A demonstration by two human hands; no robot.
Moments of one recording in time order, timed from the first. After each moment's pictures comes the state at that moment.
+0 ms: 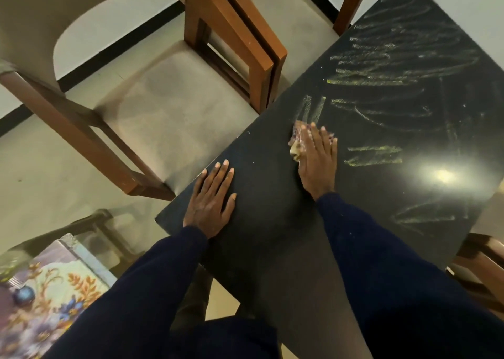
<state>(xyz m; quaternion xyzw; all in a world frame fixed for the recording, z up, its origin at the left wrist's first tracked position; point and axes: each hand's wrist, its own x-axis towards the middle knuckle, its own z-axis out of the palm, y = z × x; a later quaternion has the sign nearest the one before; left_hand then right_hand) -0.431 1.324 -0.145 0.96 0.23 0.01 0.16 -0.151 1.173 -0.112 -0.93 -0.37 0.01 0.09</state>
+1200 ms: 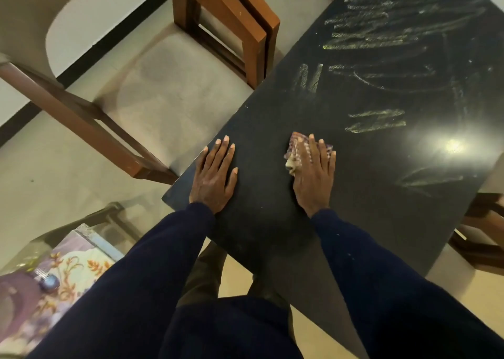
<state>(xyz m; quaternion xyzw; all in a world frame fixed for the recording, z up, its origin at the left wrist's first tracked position) -0.432 1.324 -0.141 0.96 0.22 0.02 0.18 -0.253 1.115 -0.109 -0.94 -0.32 0.03 0.08</state>
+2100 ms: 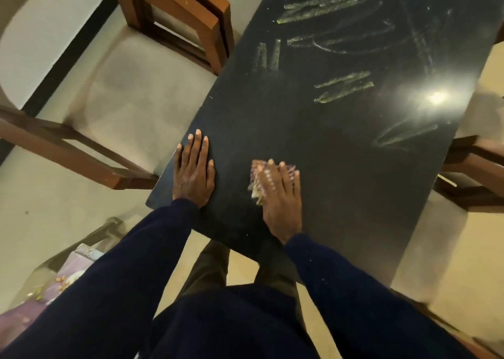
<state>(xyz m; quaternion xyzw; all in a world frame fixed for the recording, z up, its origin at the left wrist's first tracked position) -0.431 1.327 -0.134 0.97 0.20 0.00 0.15 -0.368 1.074 -0.112 -0.94 -0.33 0.07 0.10</state>
